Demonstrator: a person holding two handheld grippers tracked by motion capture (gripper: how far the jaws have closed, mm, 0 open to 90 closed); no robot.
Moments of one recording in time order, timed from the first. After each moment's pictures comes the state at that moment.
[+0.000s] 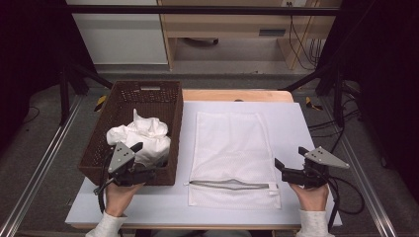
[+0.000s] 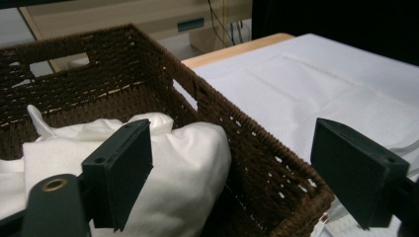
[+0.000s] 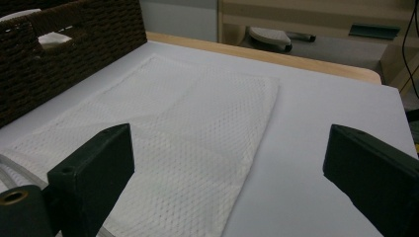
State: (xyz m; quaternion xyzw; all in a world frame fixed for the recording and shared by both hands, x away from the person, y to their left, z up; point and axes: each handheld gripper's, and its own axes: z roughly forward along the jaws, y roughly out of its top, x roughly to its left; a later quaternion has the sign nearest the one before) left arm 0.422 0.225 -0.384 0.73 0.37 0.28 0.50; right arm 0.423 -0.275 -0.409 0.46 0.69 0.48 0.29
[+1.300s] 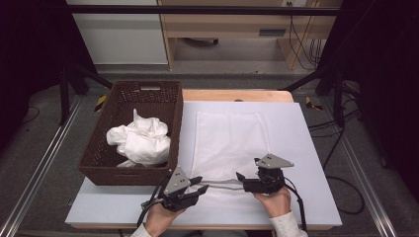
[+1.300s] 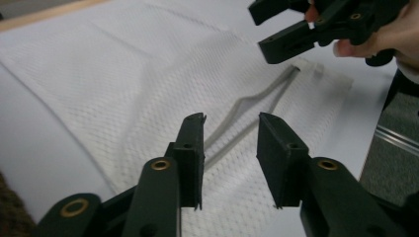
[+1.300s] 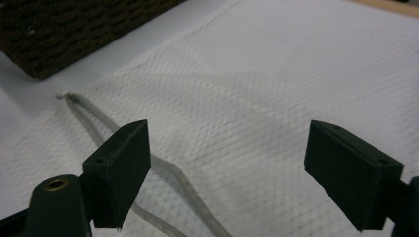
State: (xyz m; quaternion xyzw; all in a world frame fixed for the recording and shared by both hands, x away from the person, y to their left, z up) left arm 0.392 0.110 -0.437 0.83 0.27 0.14 0.47; right arm 0.431 -0.176 -0.443 0.40 0.79 0.43 0.20
